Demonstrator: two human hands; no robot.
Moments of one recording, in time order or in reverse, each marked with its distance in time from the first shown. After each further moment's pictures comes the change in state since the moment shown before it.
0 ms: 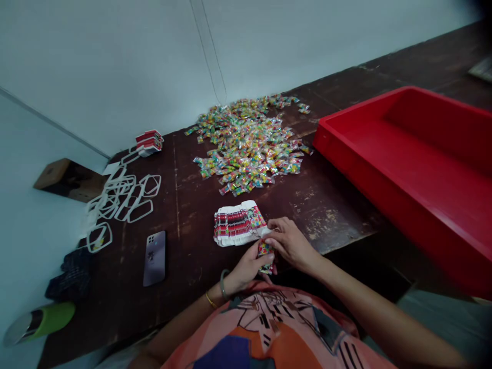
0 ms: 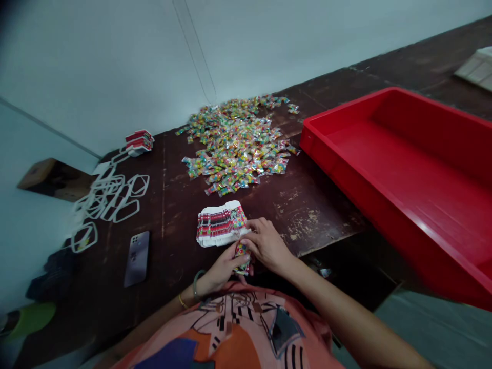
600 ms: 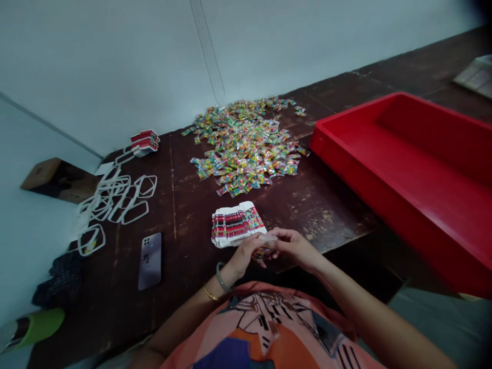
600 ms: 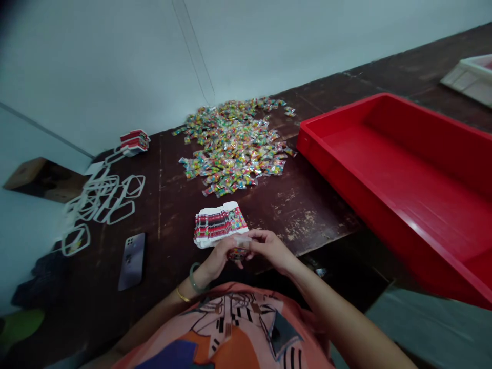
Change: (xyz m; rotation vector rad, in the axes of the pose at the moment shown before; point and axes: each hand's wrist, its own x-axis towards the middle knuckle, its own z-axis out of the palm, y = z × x) left_hand 0.013 0.022 -0.010 0.074 -0.032 0.118; right_hand -0.005 0.002 0.005 1.113 -0.026 0.588
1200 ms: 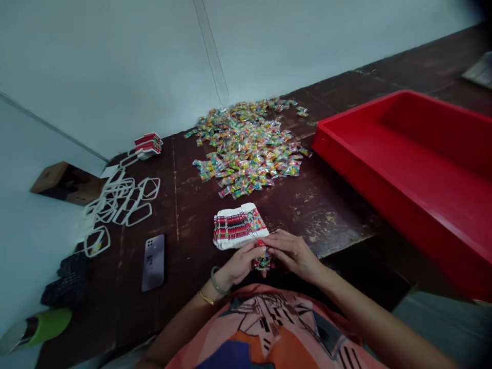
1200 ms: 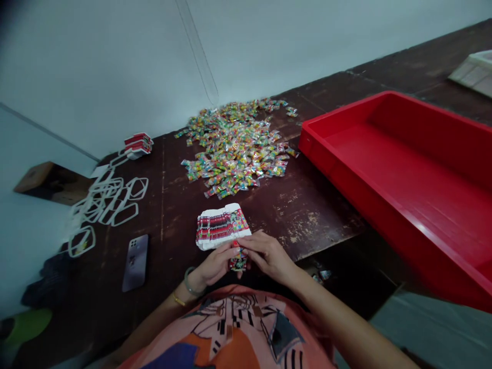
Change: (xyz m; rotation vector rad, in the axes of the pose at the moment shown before) left_hand -0.008 -0.009 -0.008 -0.144 -0.101 -0.081; right_hand 0.000 -0.001 -0.001 -0.864 -0.085 -0.675
